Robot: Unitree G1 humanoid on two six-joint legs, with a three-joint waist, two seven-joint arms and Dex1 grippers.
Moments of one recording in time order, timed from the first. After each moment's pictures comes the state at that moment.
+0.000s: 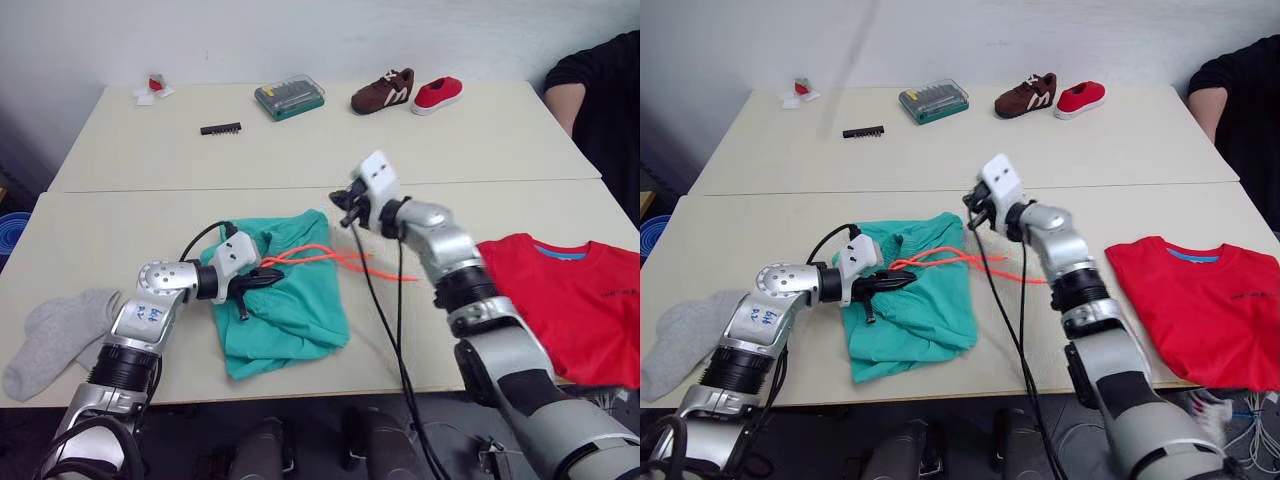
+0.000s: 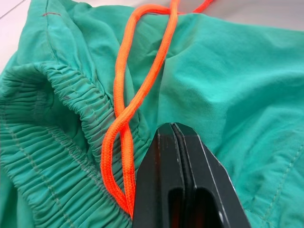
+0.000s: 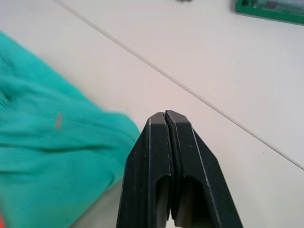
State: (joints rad) left arm -0.47 0.59 -0.10 0.17 -0.14 0.22 -0.97; right arm -0.94 -0.28 0.08 0.49 0.23 0.40 0.74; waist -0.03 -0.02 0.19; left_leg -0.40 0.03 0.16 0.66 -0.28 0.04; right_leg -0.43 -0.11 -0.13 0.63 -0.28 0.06
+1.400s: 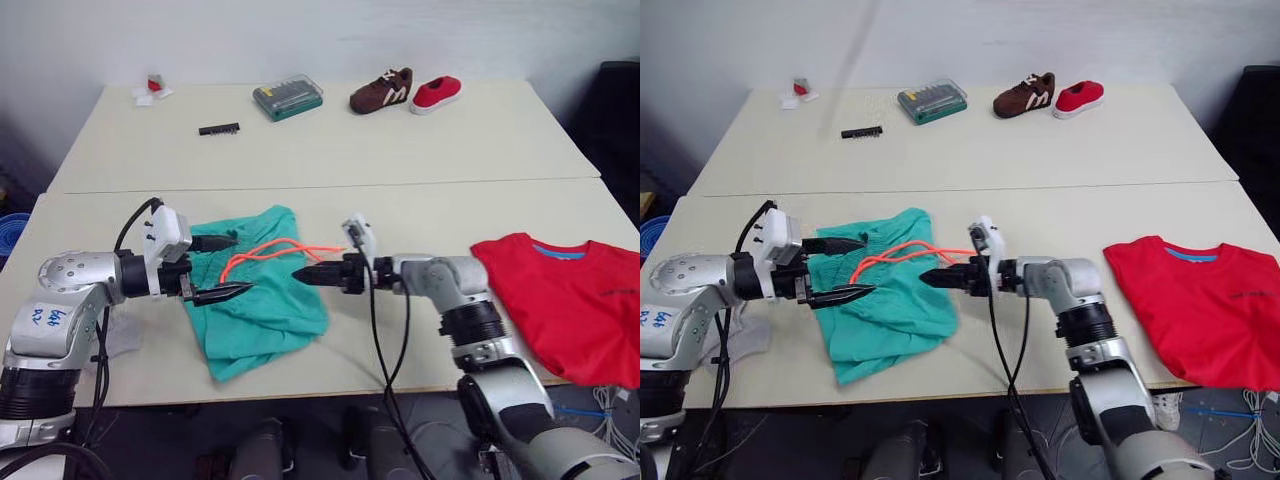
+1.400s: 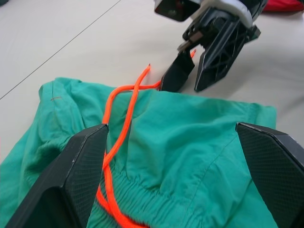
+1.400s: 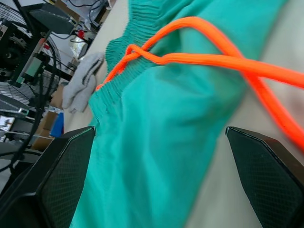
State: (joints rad) left arm -0.34 0.83 0.15 -0.12 -0.46 0.45 -1.07; right arm -0.78 -0.25 0.08 0.36 0.57 1.04 0.84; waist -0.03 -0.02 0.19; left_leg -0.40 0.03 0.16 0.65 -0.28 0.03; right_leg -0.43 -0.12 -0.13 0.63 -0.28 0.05
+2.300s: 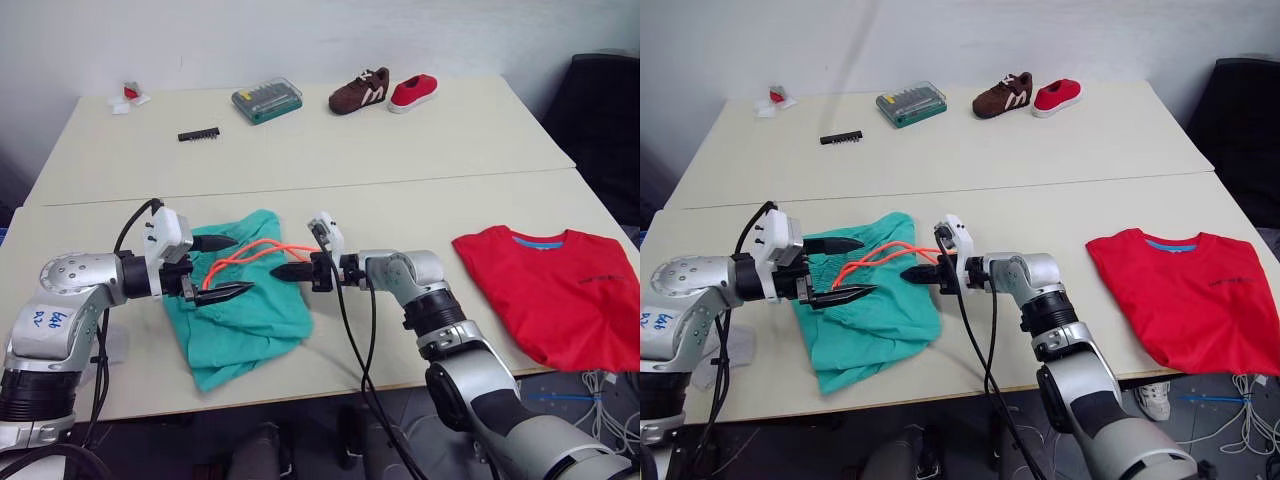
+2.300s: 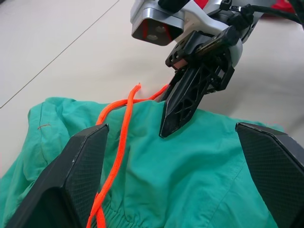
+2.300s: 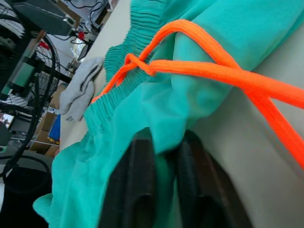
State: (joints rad) left arm -0.35 0.79 0.14 -0.12 -0.47 0.44 -1.05; right arm -0.88 -0.06 0.10 0.50 0.45 0.97 0.84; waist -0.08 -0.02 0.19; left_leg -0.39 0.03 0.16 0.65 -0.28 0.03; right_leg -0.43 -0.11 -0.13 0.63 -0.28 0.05
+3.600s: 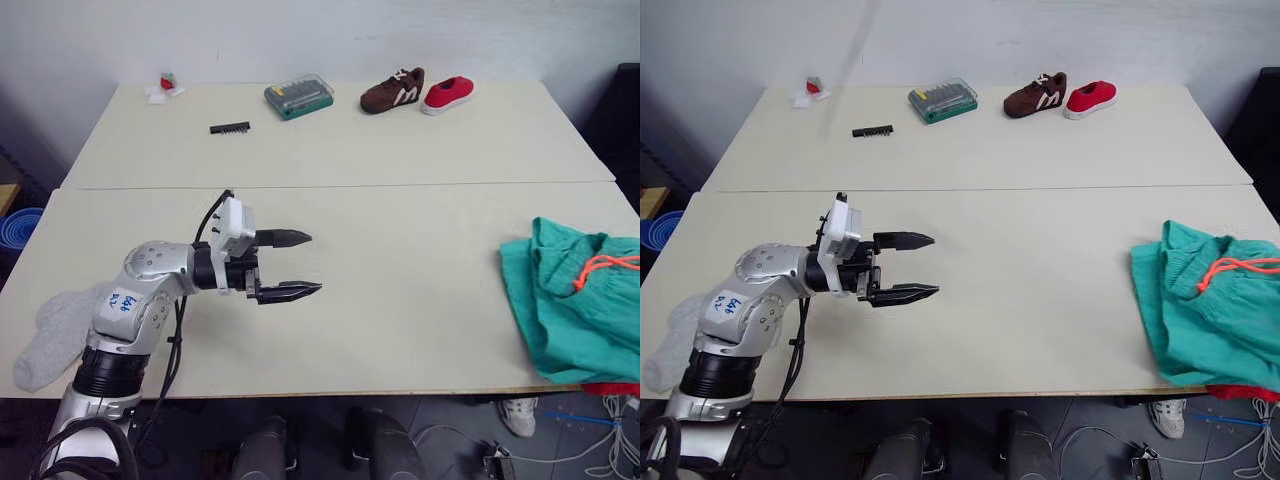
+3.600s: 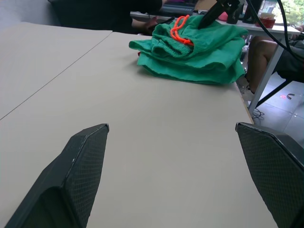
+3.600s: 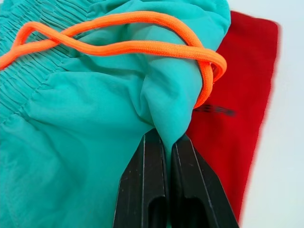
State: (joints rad) left arm -0.49 0.59 -0.02 -0.18 -0.54 0.49 -1.06; right arm -0.14 -1.31 -0.55 0.60 0.38 0.83 1.00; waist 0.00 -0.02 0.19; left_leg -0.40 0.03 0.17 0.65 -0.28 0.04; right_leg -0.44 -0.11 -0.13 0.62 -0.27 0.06
